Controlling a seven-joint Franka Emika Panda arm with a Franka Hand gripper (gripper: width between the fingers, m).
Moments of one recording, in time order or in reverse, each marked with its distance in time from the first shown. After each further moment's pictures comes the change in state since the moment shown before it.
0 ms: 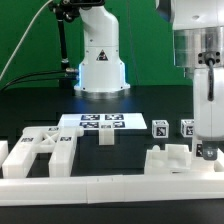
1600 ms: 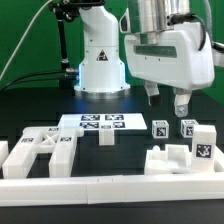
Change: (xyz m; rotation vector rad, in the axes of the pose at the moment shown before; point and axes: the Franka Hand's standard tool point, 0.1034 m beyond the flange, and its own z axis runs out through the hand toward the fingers) arm 0.059 0.042 -0.045 0.012 -0.019 -0.660
